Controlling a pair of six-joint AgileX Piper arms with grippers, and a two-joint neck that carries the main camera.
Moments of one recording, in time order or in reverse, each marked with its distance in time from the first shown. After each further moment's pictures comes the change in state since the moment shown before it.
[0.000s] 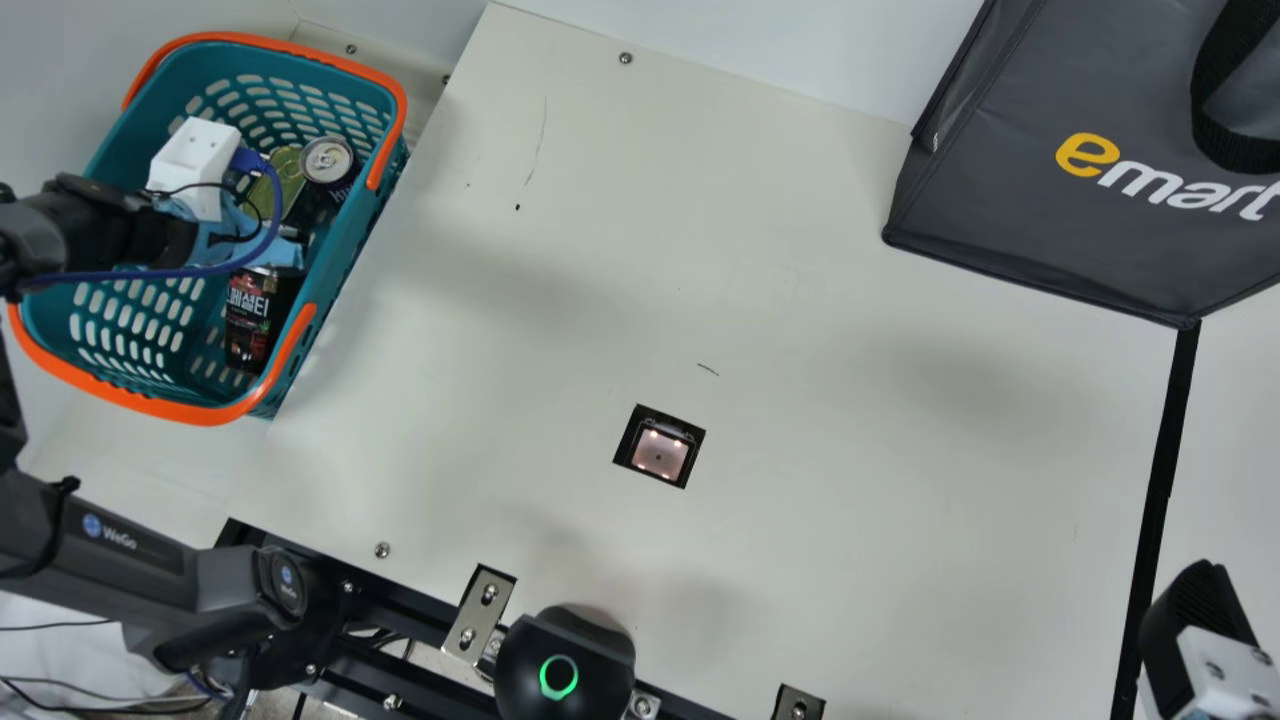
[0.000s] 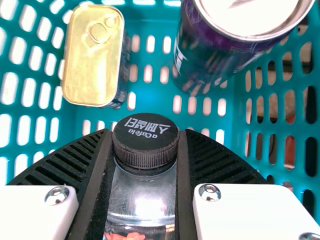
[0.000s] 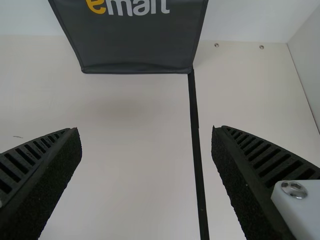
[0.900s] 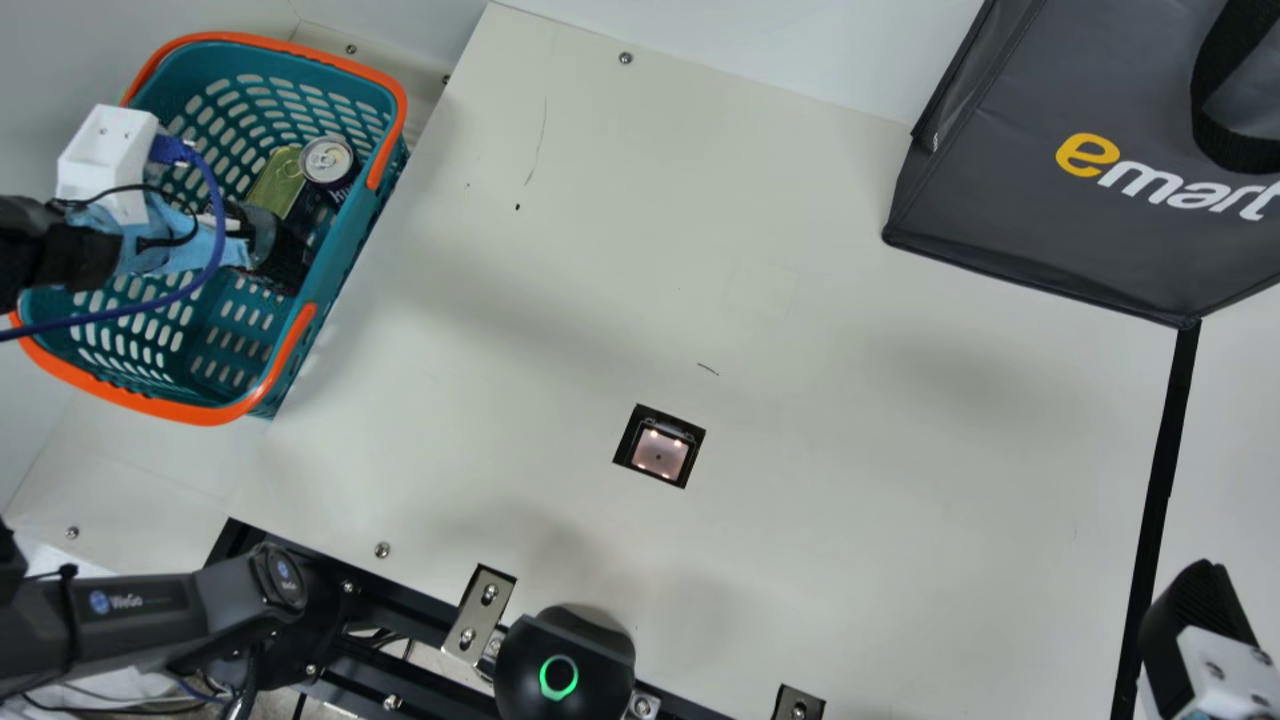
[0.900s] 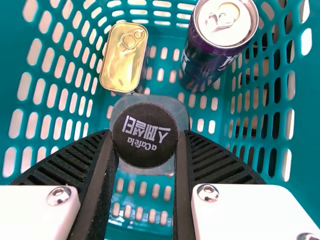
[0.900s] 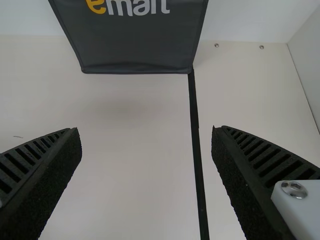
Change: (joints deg) left arm 6.0 -15.6 3.4 5.3 8.9 -6.7; right arm 0.0 0.0 0.0 0.0 0.0 0.0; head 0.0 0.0
